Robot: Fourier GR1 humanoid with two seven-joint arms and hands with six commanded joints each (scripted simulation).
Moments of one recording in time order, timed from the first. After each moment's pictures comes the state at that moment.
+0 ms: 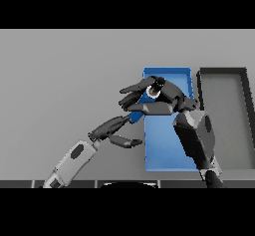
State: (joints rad) left arm -0.31 0.19 -0.57 -1.53 -0.02 -0.26 0.08; right arm -0.73 -0.17 0.12 -1.85 -0.85 0.23 0.60
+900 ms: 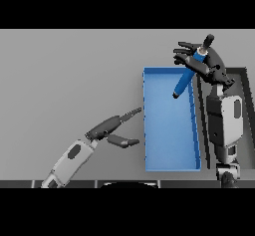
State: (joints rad) left arm -0.29 0.21 -0.56 -1.55 0.01 -0.27 0.09; right arm -0.70 -0.37 -0.11 -1.42 -0.61 0.10 0.59
